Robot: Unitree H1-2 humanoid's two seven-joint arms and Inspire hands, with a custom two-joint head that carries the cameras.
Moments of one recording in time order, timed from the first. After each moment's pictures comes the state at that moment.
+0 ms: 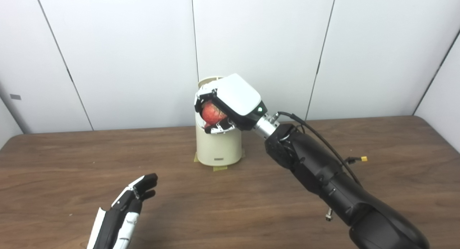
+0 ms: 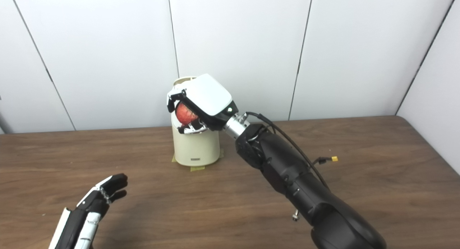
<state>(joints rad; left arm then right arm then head) 0.18 0.15 -0.02 -0.31 -0.06 -0.18 -0.07 -0.88 -0.20 0.50 0.60 -1.00 -0.36 -0.42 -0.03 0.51</state>
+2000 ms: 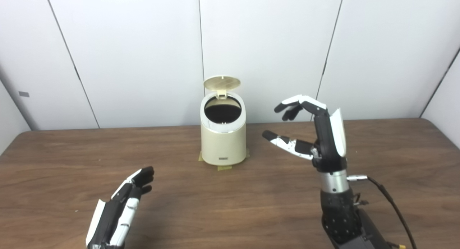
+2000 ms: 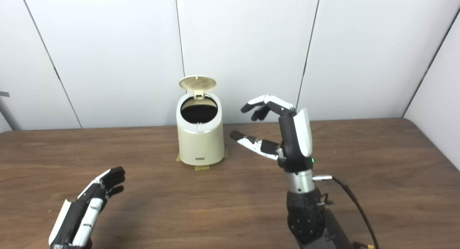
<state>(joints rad) 0.10 0.17 0.01 -0.31 -0.03 -0.07 -0.07 -0.29 -0.21 0.22 -0.03 -0.43 -0.38 -0.47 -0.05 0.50</state>
